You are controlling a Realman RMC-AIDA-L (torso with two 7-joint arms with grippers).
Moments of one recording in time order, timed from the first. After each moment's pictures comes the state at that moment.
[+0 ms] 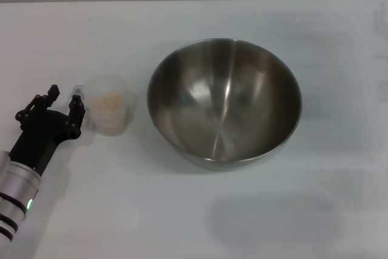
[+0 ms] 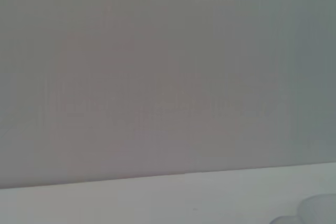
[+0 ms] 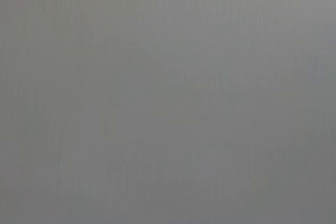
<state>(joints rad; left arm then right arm) -0.27 -2.08 -0.55 -0.32 2.18 1.11 -0.03 0.50 2.05 -1.81 -0.38 -2.37 1.22 2.96</state>
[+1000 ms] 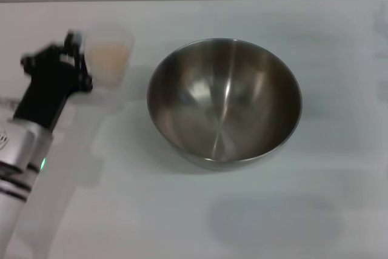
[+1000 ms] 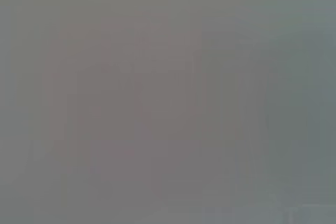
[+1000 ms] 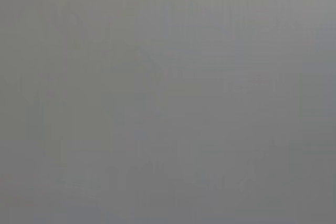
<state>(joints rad) -0.34 -2.08 -0.58 -0.39 2.18 1.26 0.25 0.50 2.05 -1.81 -0.38 -2.37 1.22 2.96</state>
